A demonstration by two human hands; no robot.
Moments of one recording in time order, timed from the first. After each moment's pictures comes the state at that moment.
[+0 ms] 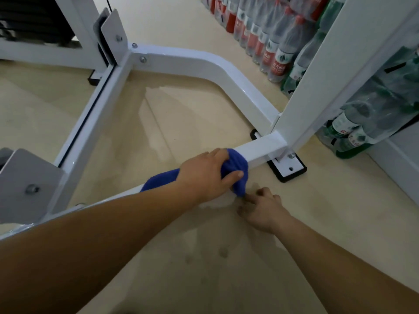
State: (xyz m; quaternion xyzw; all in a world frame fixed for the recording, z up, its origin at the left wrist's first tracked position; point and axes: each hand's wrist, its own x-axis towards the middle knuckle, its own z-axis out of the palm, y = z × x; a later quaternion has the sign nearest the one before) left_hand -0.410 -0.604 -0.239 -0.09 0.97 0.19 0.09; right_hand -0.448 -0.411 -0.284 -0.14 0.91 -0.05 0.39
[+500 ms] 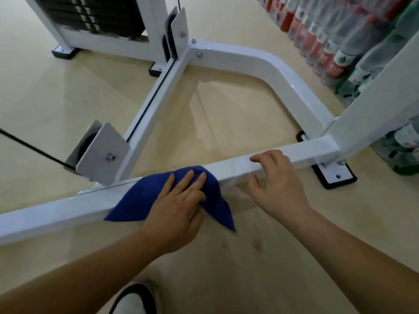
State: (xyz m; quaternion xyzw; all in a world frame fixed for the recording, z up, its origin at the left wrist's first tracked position) left_hand -0.222 -0.666 -0.263 -0.12 0.98 0.16 0.05; right_hand -0.408 -0.485 -0.232 -0.35 0.90 -0.25 0.05
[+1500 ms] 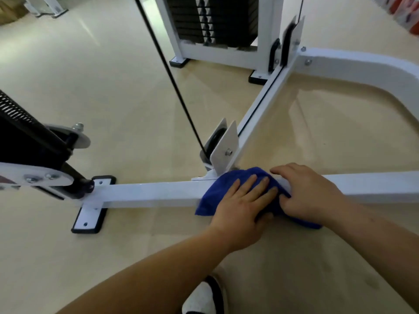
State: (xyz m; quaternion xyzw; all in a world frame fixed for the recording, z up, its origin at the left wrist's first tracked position) left_hand -0.155 -0.722 -0.263 -0.19 0.97 0.13 0.05; right_hand -0.329 -0.629 -0.222 -0.52 0.82 -0.14 0.21
